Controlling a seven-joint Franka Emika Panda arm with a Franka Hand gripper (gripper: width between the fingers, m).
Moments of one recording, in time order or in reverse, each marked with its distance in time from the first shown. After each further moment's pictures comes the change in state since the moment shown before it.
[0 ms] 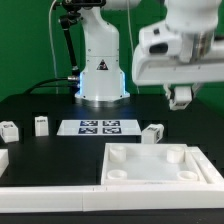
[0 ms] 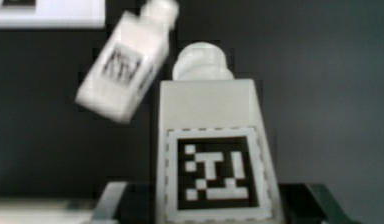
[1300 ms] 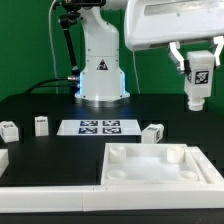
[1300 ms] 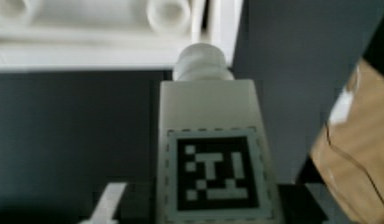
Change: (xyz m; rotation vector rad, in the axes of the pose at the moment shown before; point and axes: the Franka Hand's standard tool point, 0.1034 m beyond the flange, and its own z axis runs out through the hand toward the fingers) arm 0.105 0.013 -0.096 0.026 0.824 -0.079
